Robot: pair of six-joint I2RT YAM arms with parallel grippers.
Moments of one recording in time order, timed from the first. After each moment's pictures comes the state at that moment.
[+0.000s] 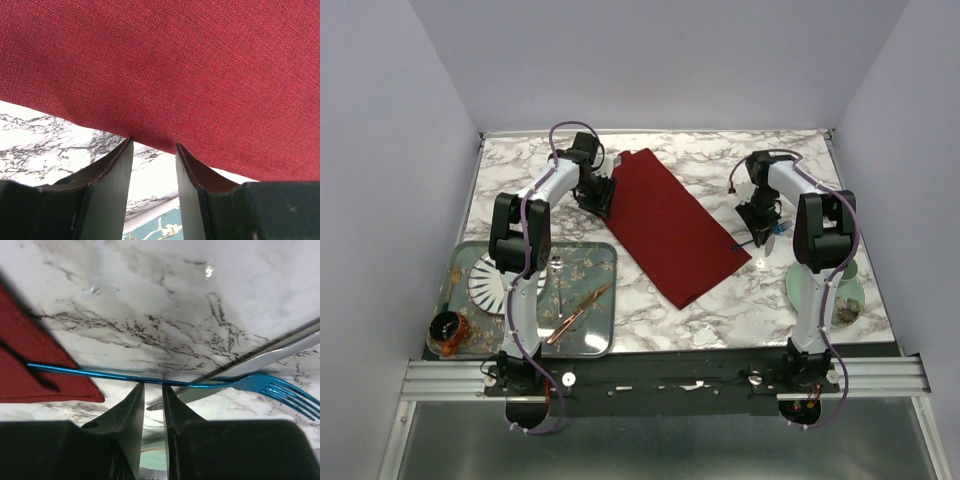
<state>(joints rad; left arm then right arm) -0.24 2.17 1.76 -0.80 0.30 0.07 0.11 2.17 1.66 -1.11 -0.01 -0.40</state>
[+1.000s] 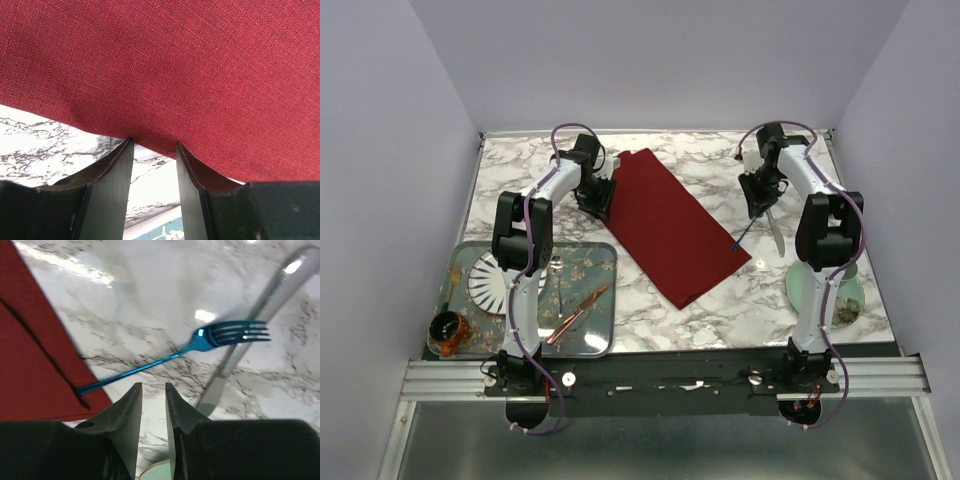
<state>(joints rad) -0.24 2.21 1.78 -0.81 0.26 0.06 0.07 2.19 1.88 -1.09 -0.12 -0.31</state>
